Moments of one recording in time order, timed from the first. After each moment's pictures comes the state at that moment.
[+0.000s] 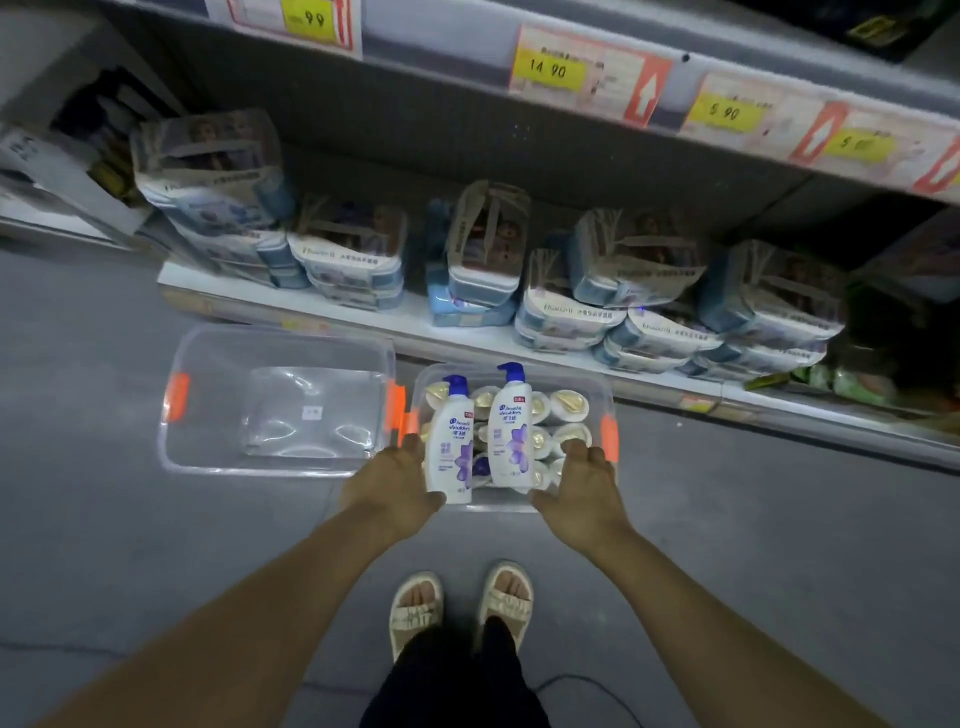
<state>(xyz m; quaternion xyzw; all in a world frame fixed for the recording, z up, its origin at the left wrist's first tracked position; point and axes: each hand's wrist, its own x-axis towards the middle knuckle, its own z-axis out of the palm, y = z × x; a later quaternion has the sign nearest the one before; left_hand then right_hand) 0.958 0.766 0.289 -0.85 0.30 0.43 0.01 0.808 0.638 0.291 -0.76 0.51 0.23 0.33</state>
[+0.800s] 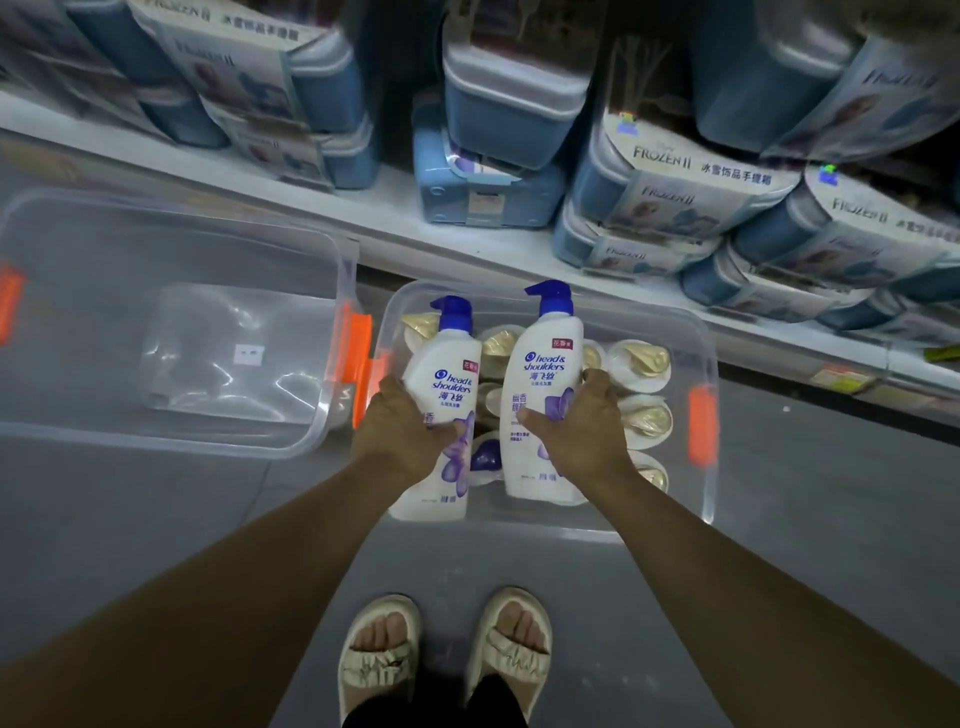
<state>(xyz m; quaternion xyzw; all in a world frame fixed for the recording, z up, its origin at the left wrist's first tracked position) 0.945 0.717 -0.002 -0.88 0.08 0.42 -0.19 0.830 0.591 -0.010 -0.71 0.56 0.09 0.41</state>
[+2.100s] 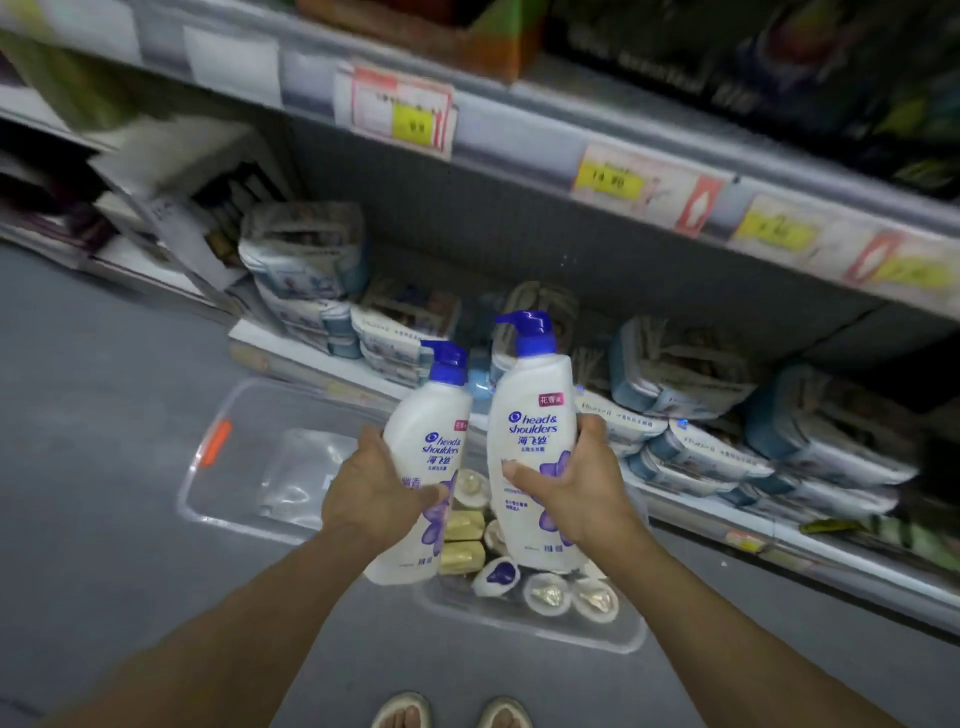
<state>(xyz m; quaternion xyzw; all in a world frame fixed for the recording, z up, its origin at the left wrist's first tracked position) 0.994 0.756 0.277 -0.90 0.07 0.31 -0.29 0.882 0.600 0.293 -0.73 0.44 0.02 0.52</state>
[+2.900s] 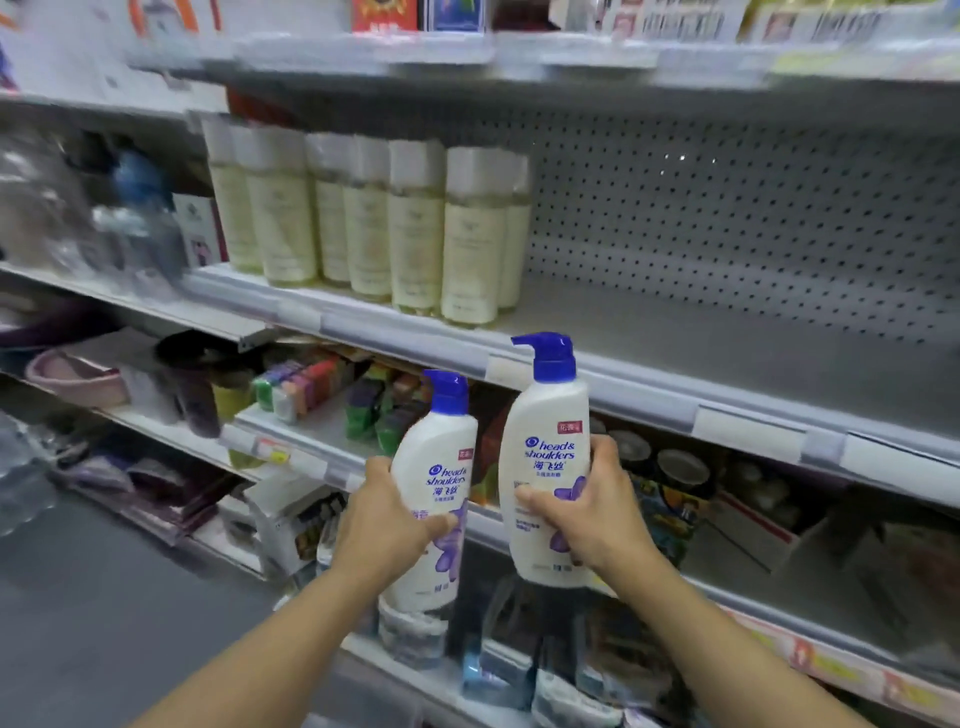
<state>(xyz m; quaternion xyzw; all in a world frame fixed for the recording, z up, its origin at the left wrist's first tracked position) 1.001 0.756 0.669 -0.88 0.14 0.07 -0.46 0.888 0.592 0.696 -0.82 0.25 -0.23 0.46</state>
